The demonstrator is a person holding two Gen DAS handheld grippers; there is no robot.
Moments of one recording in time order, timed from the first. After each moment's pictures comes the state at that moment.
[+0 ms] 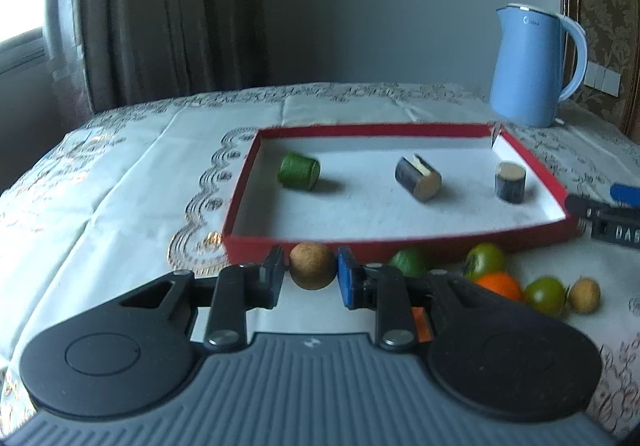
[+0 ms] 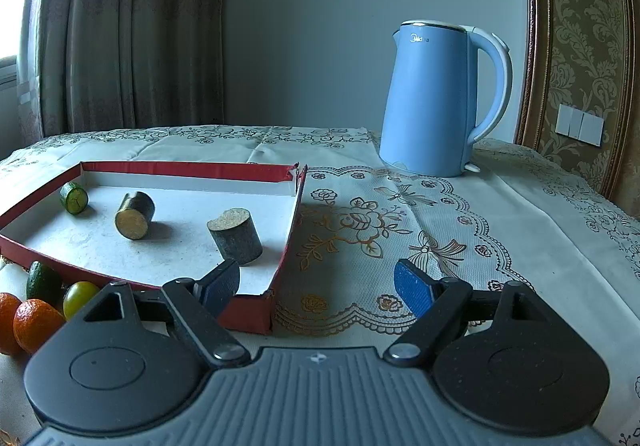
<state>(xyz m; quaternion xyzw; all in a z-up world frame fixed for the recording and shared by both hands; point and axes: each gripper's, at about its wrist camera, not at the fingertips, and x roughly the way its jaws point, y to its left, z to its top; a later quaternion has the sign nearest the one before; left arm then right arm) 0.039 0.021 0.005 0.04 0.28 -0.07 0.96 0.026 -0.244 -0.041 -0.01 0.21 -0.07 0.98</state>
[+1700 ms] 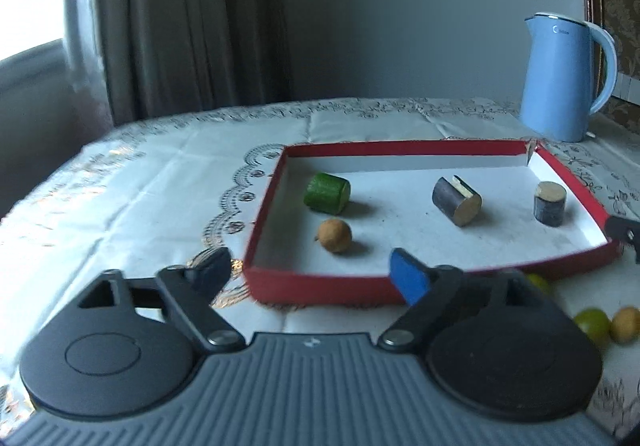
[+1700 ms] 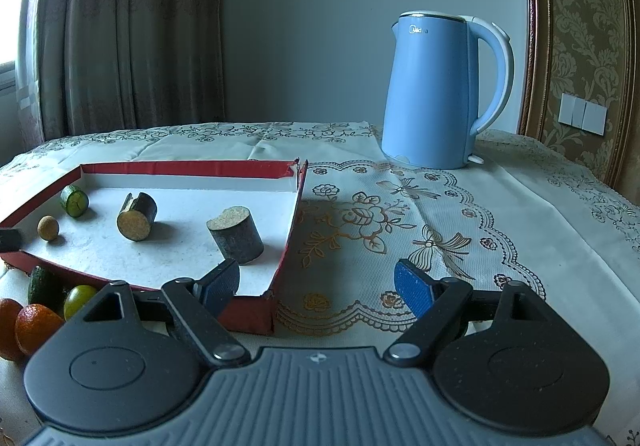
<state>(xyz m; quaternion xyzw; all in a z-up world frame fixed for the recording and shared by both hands) 0.052 0.024 -0.004 0.05 0.25 -0.03 0.97 0.029 -0.245 -0.043 0.00 0.21 -0.07 0.98</state>
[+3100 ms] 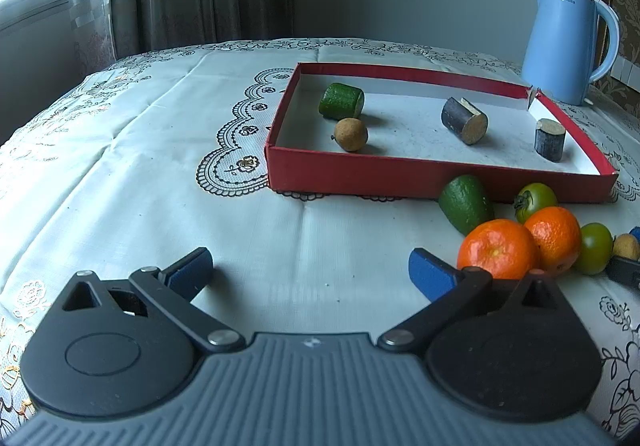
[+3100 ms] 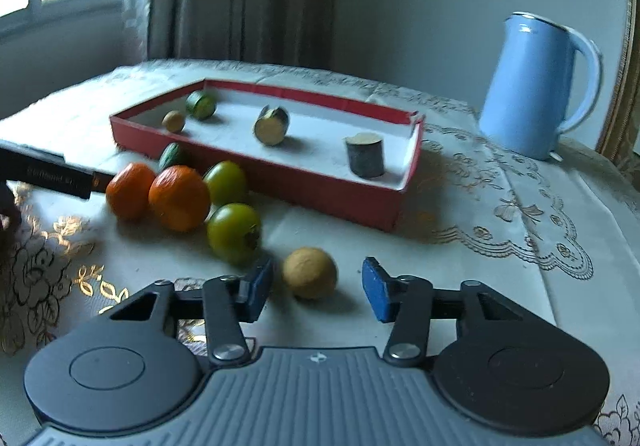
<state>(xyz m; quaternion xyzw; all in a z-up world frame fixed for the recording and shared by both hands) 0.033 0.049 -0.036 0.02 0.33 -0.04 0.94 -0.031 -0.196 -0.058 -0.09 0.27 0.07 0.96</state>
